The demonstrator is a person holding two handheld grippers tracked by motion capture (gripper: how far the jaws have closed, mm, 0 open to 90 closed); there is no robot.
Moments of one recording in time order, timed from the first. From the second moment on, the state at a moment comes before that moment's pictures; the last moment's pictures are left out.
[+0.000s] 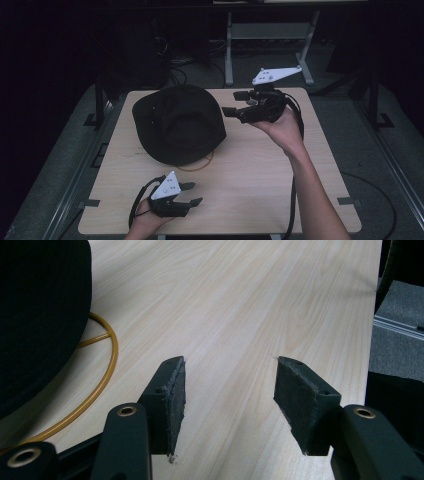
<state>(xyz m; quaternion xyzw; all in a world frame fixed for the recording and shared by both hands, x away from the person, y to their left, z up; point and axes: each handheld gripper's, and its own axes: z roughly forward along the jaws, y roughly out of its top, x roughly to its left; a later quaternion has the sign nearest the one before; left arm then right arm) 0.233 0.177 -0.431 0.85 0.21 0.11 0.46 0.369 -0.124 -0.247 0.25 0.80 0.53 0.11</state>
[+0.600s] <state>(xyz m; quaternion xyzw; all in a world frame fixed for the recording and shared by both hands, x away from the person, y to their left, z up) 0.234 0.178 -0.431 0.86 0.22 0.11 0.46 0.358 -0.168 -0.273 0.28 0.79 0.53 0.10</state>
